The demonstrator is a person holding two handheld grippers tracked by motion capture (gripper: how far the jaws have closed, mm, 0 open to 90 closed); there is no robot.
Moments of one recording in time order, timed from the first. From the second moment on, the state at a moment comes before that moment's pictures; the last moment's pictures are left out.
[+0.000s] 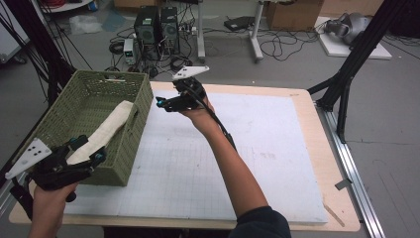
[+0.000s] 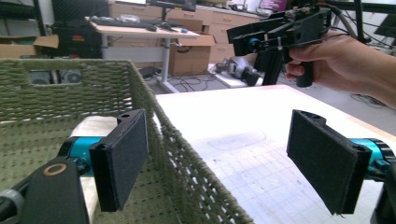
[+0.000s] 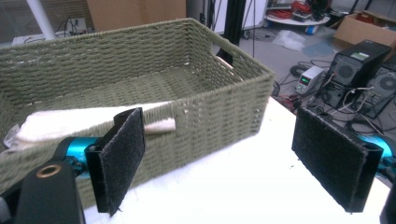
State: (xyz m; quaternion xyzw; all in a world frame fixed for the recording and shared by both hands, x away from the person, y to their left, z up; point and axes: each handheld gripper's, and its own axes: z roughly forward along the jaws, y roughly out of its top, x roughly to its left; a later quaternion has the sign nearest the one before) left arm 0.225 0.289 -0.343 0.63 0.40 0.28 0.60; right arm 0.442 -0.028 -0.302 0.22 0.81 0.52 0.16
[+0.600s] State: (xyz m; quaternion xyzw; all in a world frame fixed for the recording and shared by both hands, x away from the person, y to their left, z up) left arm 0.241 0.249 -0.343 0.66 0.36 0.24 0.61; right arm 0.400 -0.112 -0.315 0.25 0.80 0.51 0.20
